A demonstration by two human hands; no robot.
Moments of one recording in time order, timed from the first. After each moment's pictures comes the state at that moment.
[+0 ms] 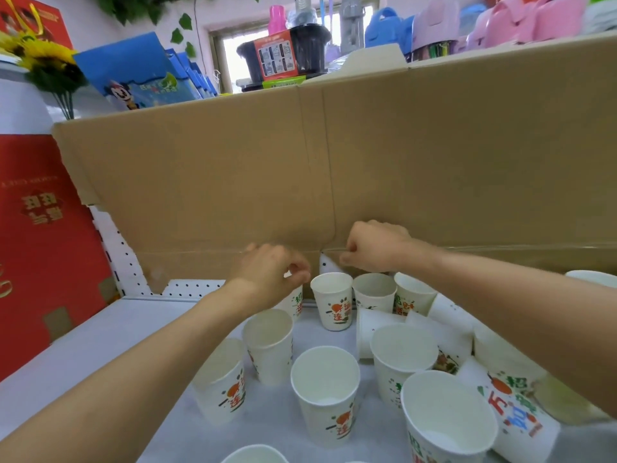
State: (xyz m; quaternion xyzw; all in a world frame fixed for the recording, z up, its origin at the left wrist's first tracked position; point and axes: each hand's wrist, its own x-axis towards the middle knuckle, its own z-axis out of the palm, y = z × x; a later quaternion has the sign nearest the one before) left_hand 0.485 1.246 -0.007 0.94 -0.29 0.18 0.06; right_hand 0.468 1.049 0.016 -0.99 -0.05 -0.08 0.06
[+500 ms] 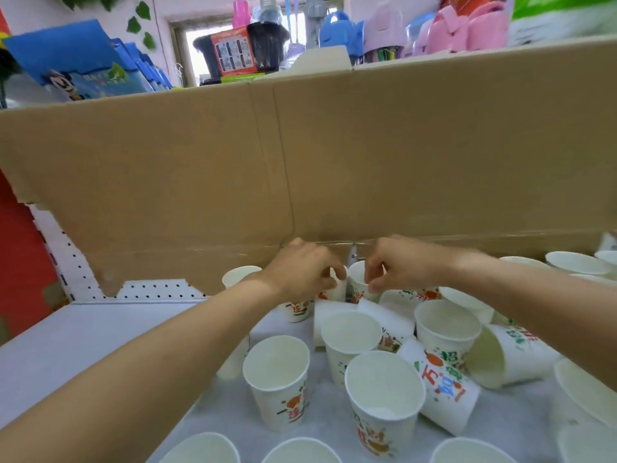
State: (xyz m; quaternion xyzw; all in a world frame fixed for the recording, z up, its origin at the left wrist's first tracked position) left_hand 0.473 1.151 -0.014 0.89 -0.45 0.12 0.01; right_hand 0.409 0.964 -0.003 -0.99 -0.12 -0.03 0.07
